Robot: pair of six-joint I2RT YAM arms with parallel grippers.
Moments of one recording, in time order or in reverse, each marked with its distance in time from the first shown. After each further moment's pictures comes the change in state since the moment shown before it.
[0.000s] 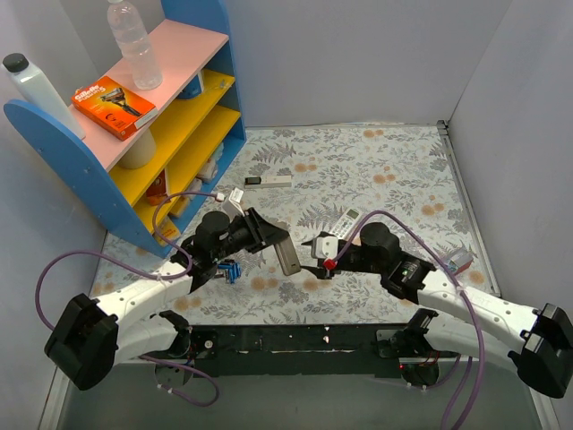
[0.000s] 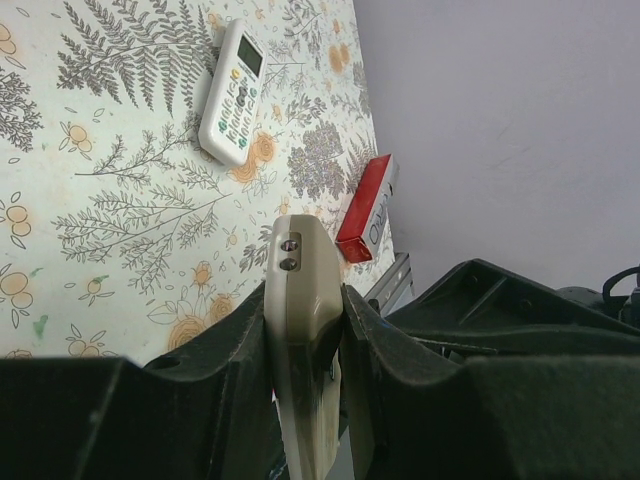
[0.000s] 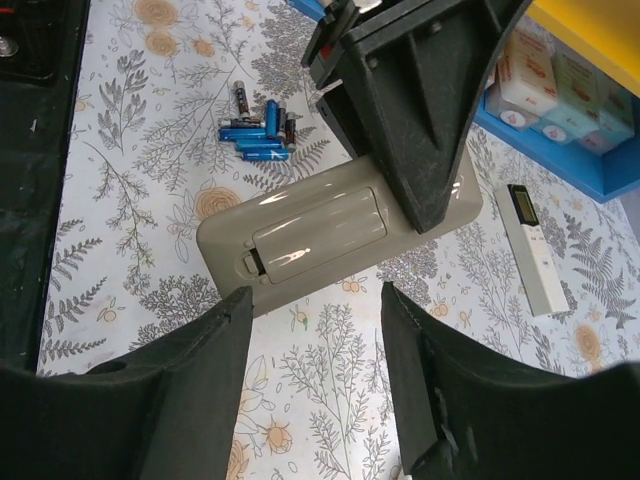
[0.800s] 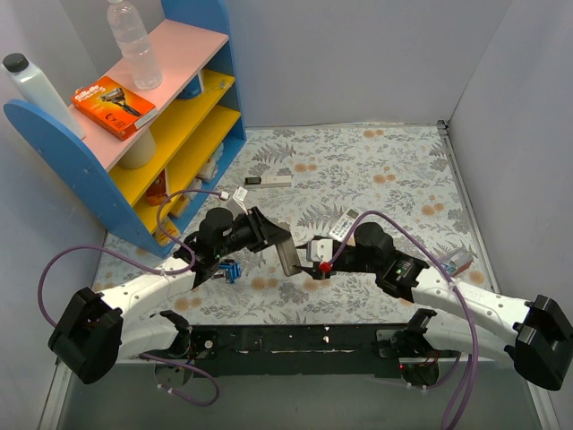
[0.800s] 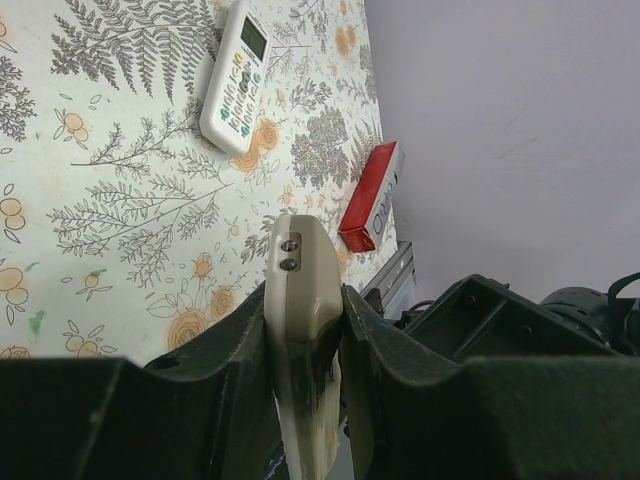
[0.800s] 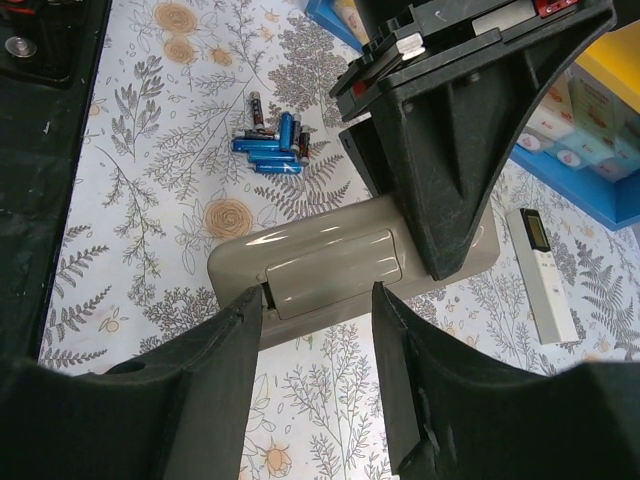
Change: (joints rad) left arm 0.005 0.049 0.034 -0.029 0.036 0.003; right arm 0.026 0.065 0.007 0.053 -0.027 -0.030
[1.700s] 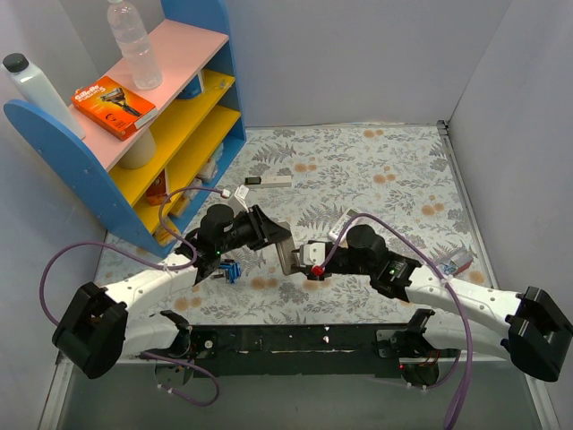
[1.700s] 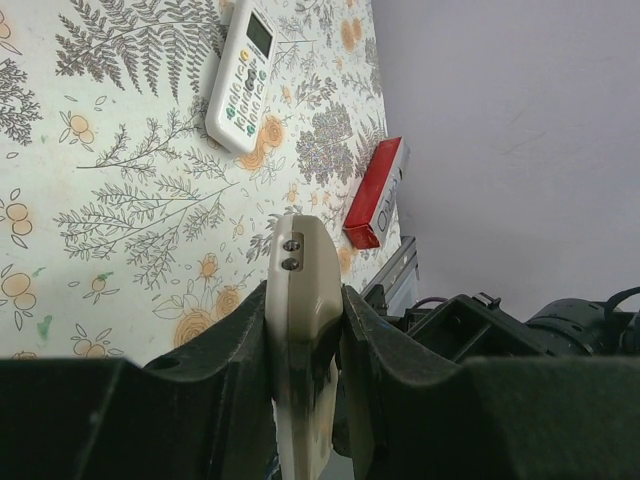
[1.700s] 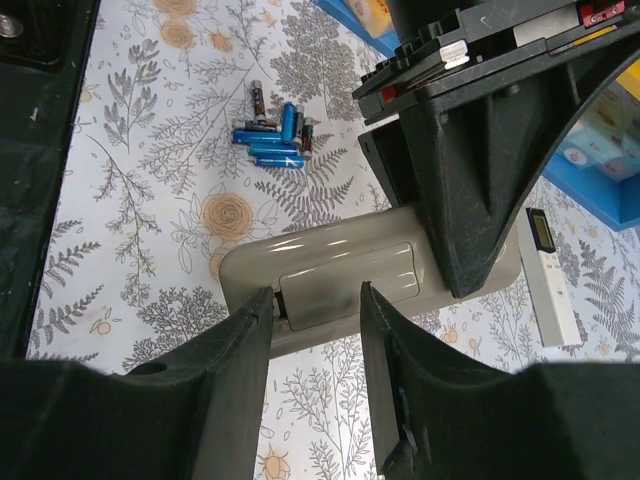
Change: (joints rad) left arm 0.013 0.029 0.021 -0.008 0.041 0.010; right arm 0.031 0.054 0.003 0.026 0.041 -0.021
